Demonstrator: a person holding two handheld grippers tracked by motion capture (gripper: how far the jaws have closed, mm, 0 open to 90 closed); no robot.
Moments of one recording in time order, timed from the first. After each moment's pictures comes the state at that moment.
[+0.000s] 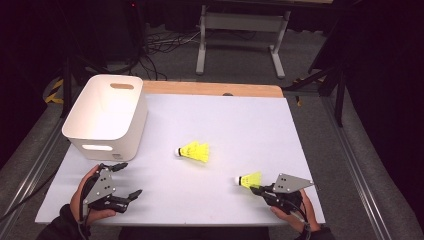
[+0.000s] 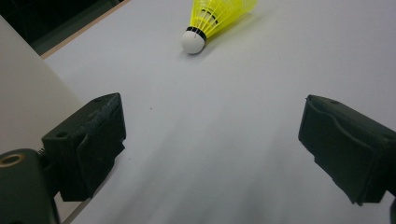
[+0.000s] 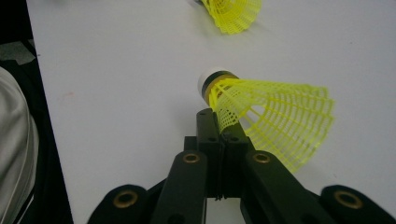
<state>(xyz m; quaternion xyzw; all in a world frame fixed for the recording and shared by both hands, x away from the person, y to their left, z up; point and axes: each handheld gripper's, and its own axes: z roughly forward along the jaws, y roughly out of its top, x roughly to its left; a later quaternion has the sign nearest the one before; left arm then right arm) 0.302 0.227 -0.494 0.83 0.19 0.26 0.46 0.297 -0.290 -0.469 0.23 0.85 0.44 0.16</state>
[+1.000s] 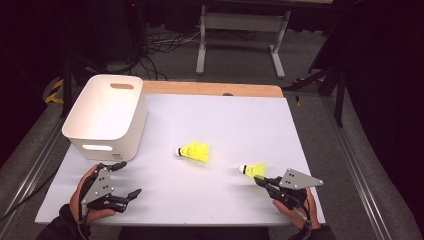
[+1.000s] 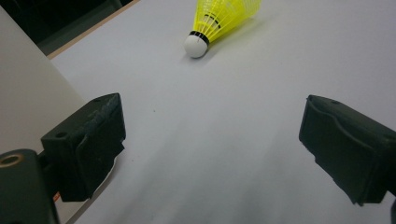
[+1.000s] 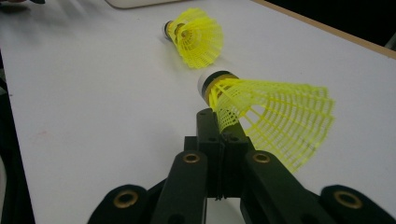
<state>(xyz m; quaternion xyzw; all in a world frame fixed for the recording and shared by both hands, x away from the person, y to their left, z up) 0.301 0.229 -0.493 0.82 0.19 0.26 0.47 0.298 -0.296 -0.455 0.25 0.82 0.47 0.21</state>
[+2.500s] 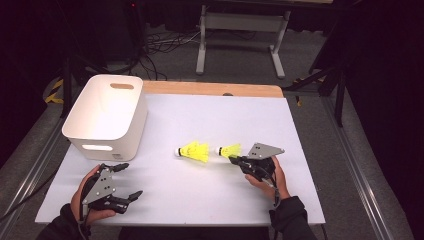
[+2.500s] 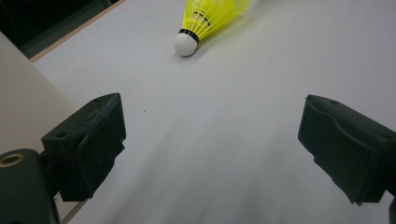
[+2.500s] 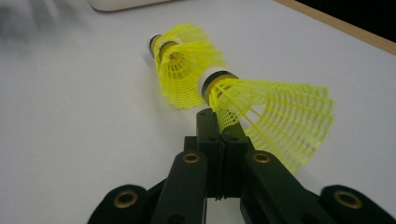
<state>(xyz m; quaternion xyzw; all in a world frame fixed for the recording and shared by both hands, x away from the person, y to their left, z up) 0.302 0.227 -0.494 0.83 0.18 0.25 0.47 0.375 -0.230 -0.457 0.24 0.84 0.45 0.19</state>
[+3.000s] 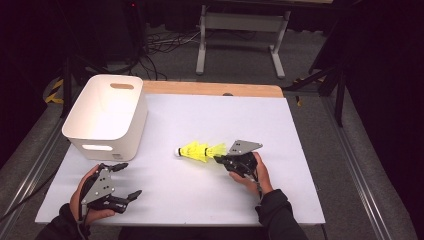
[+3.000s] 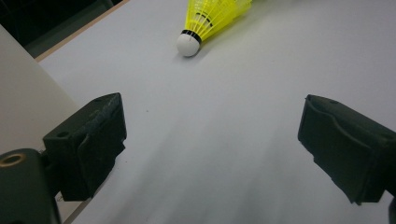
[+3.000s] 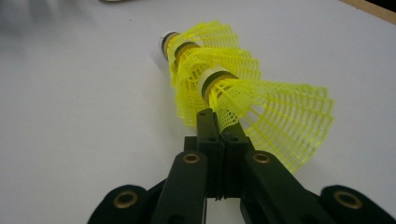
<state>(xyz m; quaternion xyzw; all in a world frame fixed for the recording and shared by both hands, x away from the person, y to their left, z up) 0.302 0.229 -0.493 0.83 0.18 0.25 0.47 0.394 -0.186 -0.470 0.23 0.85 0.43 0.16</state>
